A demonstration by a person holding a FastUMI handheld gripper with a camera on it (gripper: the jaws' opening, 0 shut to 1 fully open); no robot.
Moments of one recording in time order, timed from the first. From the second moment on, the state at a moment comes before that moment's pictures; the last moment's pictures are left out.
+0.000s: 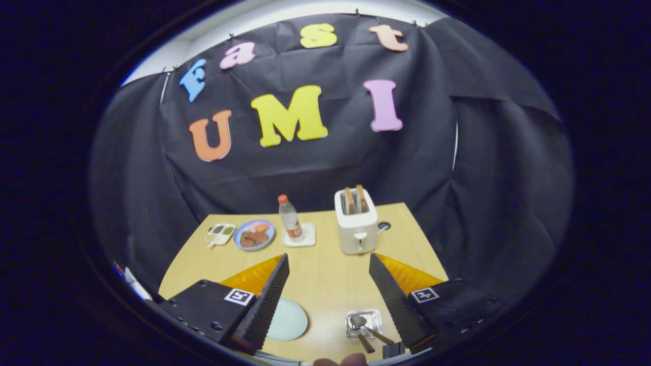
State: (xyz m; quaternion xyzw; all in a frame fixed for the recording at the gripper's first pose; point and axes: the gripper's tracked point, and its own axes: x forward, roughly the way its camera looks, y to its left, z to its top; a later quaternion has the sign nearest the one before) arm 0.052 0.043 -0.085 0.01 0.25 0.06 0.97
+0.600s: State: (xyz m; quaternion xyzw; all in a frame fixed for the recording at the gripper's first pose) arm -0.005 0.037 0.007 -0.02 0.07 0.03 1.00
